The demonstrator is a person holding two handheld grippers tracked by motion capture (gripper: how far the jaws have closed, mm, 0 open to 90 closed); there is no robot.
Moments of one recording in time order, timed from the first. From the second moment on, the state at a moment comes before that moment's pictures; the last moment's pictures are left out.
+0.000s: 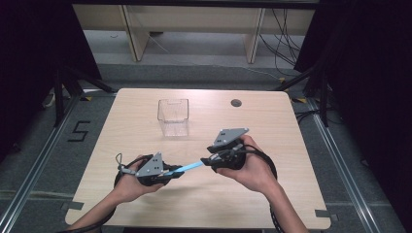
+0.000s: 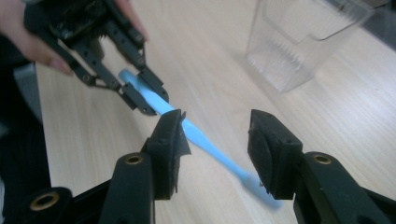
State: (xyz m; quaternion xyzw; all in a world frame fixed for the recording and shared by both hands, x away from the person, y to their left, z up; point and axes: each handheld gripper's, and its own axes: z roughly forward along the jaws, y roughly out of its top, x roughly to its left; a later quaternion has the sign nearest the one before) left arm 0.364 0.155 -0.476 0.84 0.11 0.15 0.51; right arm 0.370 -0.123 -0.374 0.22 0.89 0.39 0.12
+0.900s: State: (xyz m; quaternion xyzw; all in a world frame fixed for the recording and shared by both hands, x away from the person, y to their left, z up) left arm 0.360 0.167 -0.483 0.75 0.21 0.22 0.59; right arm 0.386 -0.108 -0.433 0.42 0.72 0.55 0.02
